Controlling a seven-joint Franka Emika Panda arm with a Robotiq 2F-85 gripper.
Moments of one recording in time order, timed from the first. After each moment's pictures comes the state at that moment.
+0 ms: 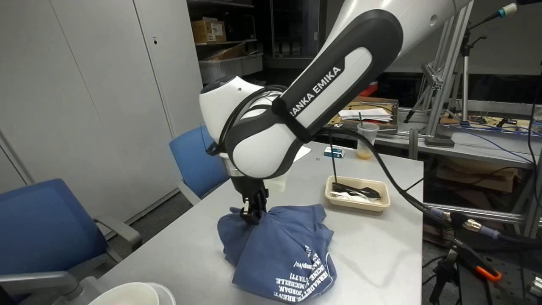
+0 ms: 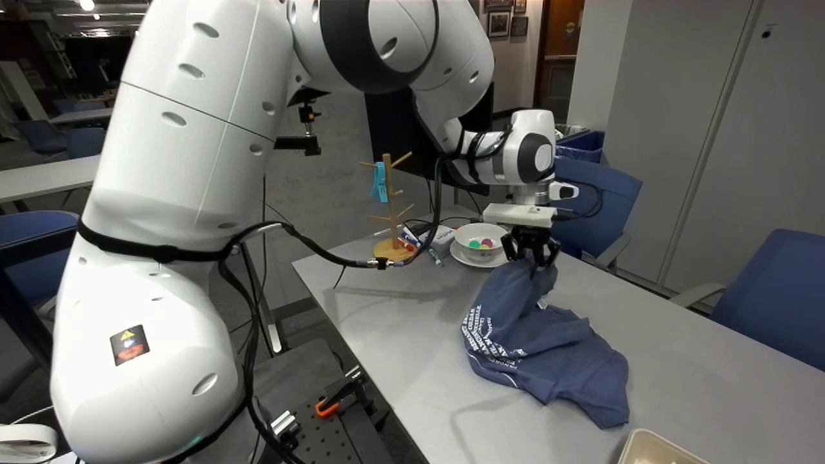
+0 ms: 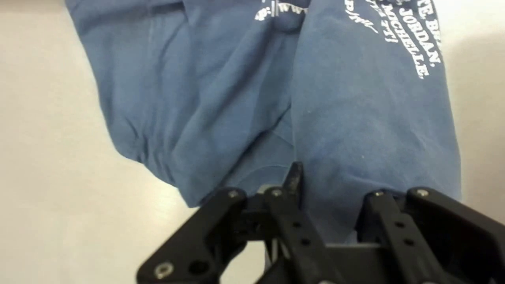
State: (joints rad) arm 0.16 0.58 0.01 -1.75 -0.23 2.24 0.01
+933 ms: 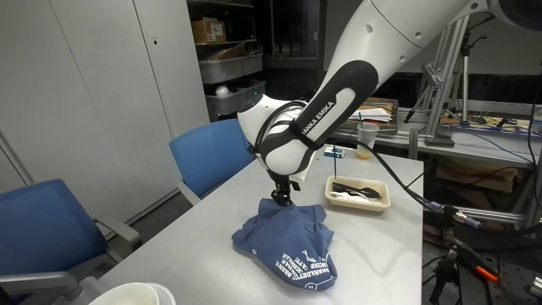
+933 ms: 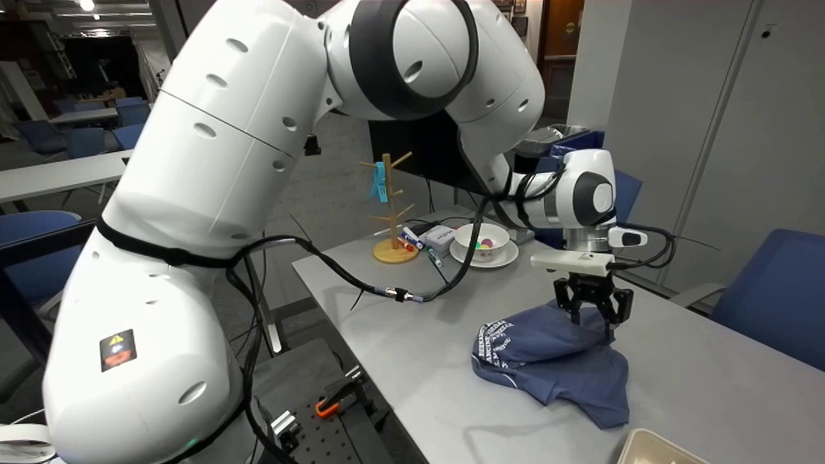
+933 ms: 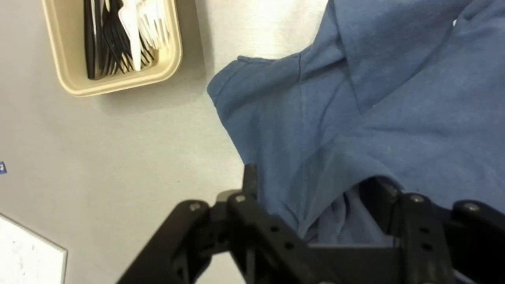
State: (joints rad) arm 0.10 0.69 -0.14 -1.72 -0.33 2.25 0.13
